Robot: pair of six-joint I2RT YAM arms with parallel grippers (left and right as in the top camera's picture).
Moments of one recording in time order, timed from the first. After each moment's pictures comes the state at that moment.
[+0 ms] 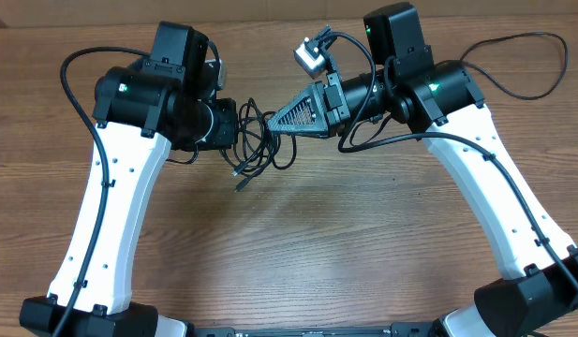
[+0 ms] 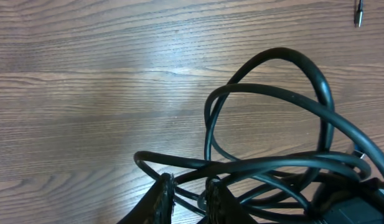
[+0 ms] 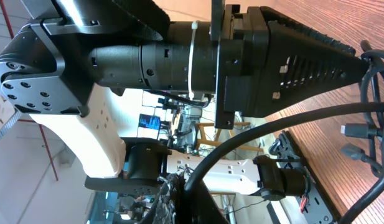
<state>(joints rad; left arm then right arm) -0.24 1.62 1.82 -1.41 0.18 -0.30 0.41 1.71 1.76 -0.83 -1.37 0.54</state>
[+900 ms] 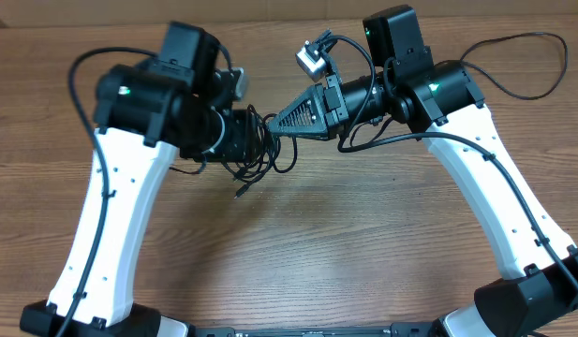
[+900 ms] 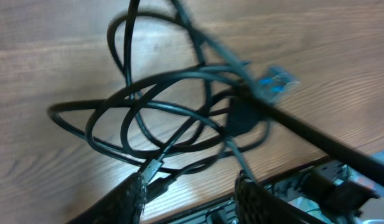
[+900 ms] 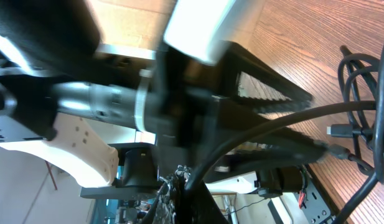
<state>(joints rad) -0.32 1.63 1.91 -1.57 0.29 -0.26 0.41 1.71 1.76 -0.87 -1.34 0.54</state>
